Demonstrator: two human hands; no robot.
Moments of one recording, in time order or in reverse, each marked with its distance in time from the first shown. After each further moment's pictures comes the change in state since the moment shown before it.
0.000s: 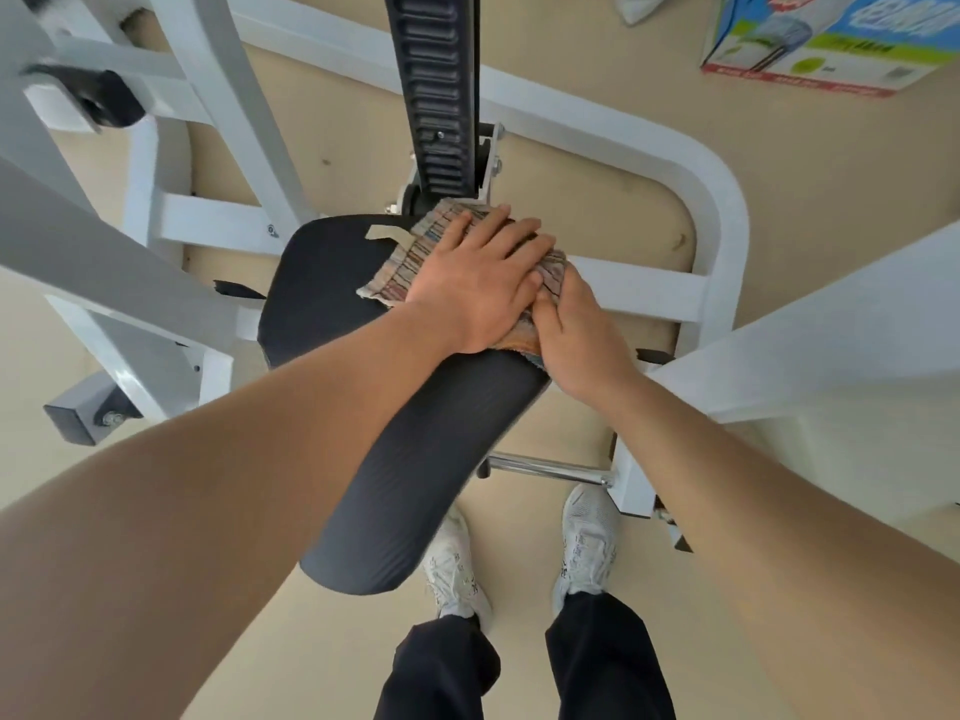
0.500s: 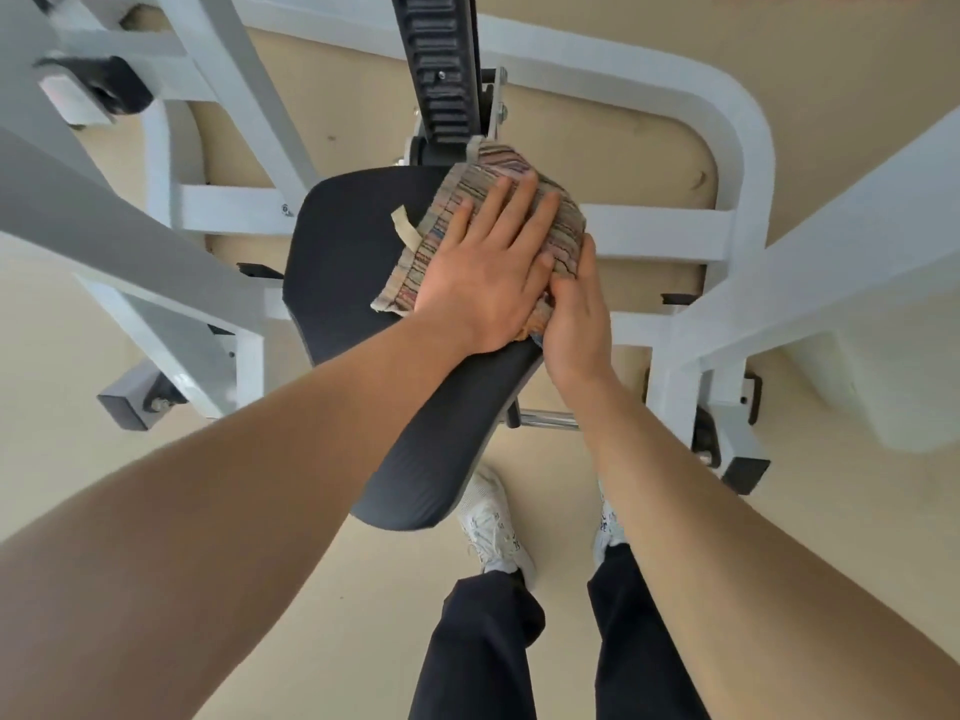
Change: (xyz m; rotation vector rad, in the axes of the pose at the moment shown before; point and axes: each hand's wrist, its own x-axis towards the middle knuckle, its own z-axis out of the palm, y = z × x) left_hand -0.053 0.020 0.009 -0.065 0.014 -0.055; right_hand -0.046 -0.012 0.056 0.784 0.264 0.074
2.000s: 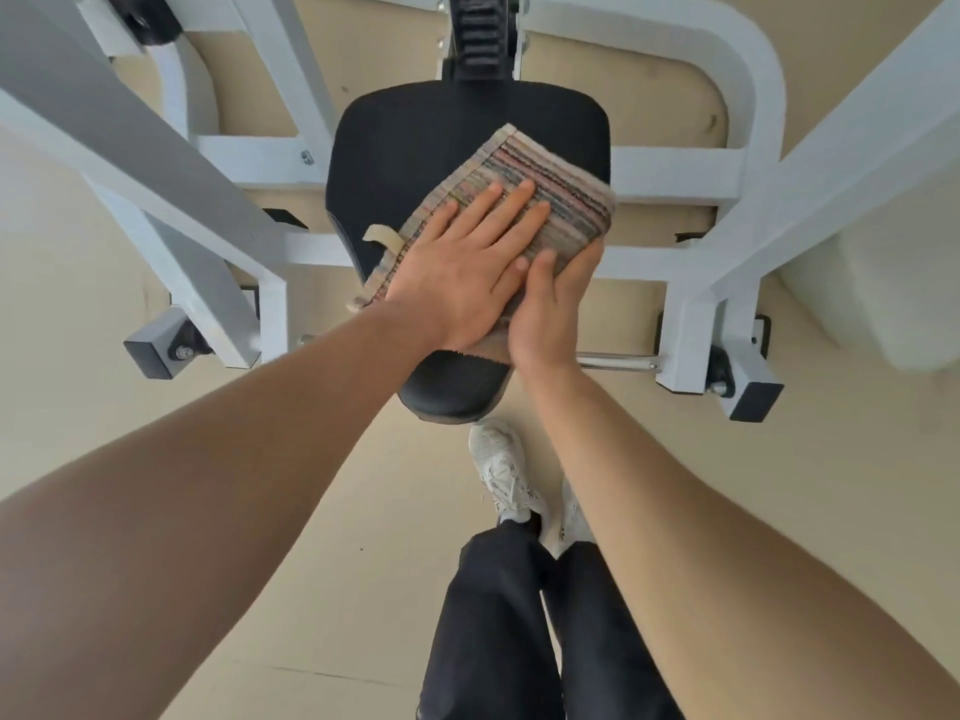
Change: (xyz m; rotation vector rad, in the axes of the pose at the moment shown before) left_hand -0.103 -0.027 0.018 0.053 -0.063 0.086; right_hand -0.083 0.034 0.058 0.126 0.195 -0.117
